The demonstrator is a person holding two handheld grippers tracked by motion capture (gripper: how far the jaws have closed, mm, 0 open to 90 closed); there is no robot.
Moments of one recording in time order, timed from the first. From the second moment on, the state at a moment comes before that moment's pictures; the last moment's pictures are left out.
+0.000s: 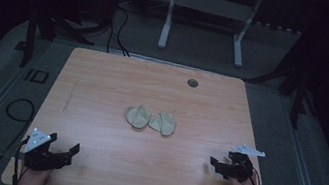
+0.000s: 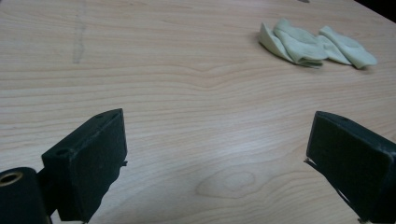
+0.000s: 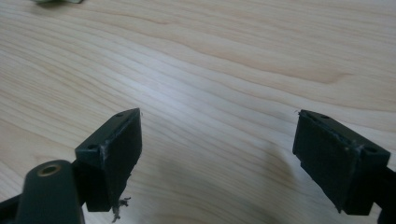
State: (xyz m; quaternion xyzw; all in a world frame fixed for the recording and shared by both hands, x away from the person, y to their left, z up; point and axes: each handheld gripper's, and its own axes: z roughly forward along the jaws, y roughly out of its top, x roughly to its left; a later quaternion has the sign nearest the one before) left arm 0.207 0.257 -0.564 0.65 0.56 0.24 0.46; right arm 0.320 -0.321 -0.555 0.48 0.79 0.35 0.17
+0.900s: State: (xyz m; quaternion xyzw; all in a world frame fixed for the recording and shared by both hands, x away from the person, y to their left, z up) left arm 0.208 0.255 -0.566 0.66 0.55 0.23 0.45; right arm 0.369 -0.192 -0.536 0.40 0.83 0.37 0.12
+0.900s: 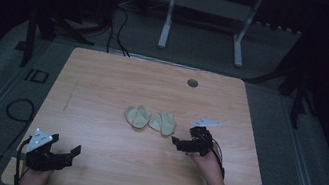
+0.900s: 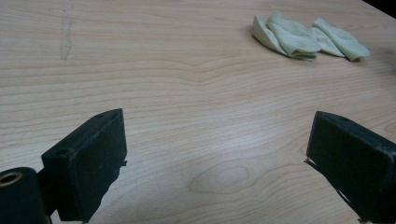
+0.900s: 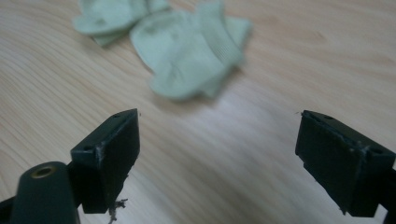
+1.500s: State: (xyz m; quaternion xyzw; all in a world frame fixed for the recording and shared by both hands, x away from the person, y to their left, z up) left arm 0.209 0.258 -0.567 0.66 0.55 0.22 0.46; right arm 0.406 -0.127 -0.530 0.39 0.84 0.35 0.15
